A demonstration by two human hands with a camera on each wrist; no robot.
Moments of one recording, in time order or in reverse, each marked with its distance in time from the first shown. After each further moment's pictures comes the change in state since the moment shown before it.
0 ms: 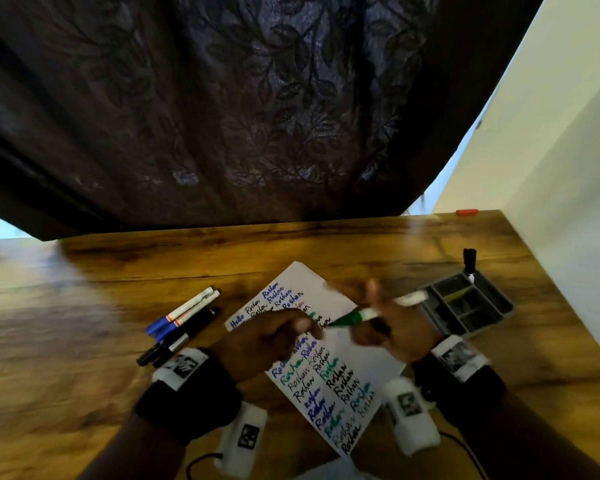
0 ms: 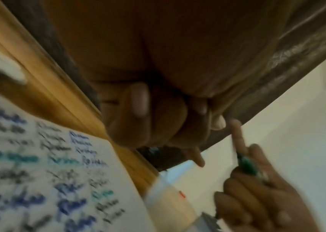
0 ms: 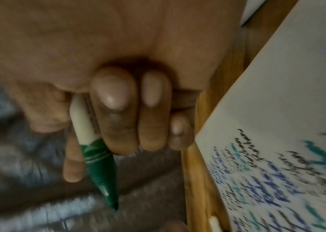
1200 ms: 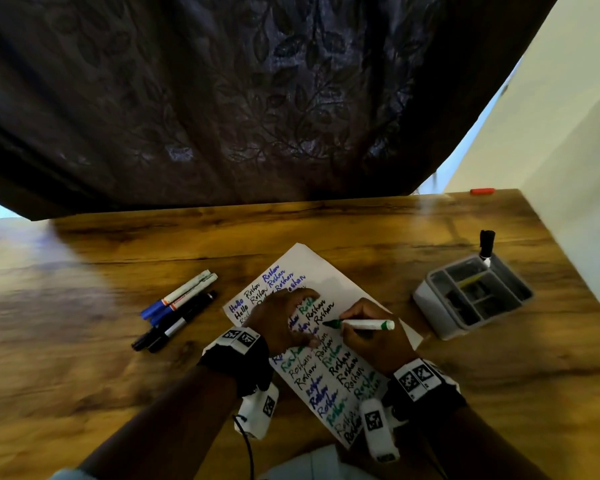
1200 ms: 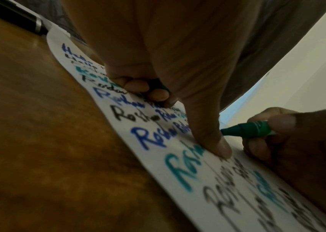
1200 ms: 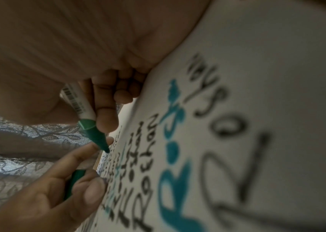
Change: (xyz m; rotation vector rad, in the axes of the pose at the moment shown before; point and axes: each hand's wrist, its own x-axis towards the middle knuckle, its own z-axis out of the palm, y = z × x) left_hand 0.064 -0.098 0.014 0.542 0.088 -0.196; right_hand 0.004 0.117 -0.022 -0.786 0.423 -0.171
